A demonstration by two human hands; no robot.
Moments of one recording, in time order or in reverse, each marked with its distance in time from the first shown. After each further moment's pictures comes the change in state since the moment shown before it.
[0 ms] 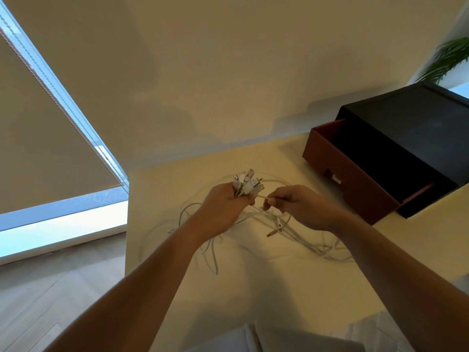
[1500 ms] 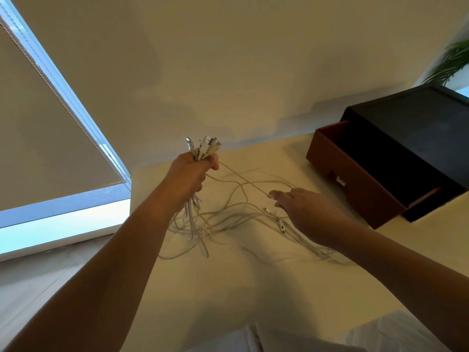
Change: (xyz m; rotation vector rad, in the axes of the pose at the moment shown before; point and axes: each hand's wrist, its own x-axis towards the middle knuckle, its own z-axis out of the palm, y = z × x) left_hand 0.027 -0.002 -0.063 -0.310 0.207 -0.083; right_hand -0.006 0.004 0.006 -0.755 0.075 -0.155
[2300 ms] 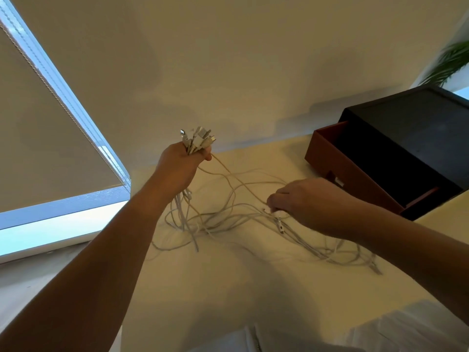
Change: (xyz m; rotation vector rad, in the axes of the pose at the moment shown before) left_hand 0.003 0.011 -0.012 0.172 0.098 0.116; right_hand -0.003 -0.006 -0.045 -0.145 -0.007 -0.313
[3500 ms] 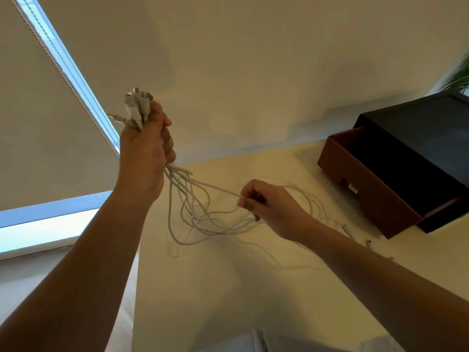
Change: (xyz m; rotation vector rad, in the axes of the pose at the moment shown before) left_hand -0.024 0.030 -0.047 -0.699 0.258 0.142; right_hand 0.060 -0.051 0.029 1.099 0.309 0.280
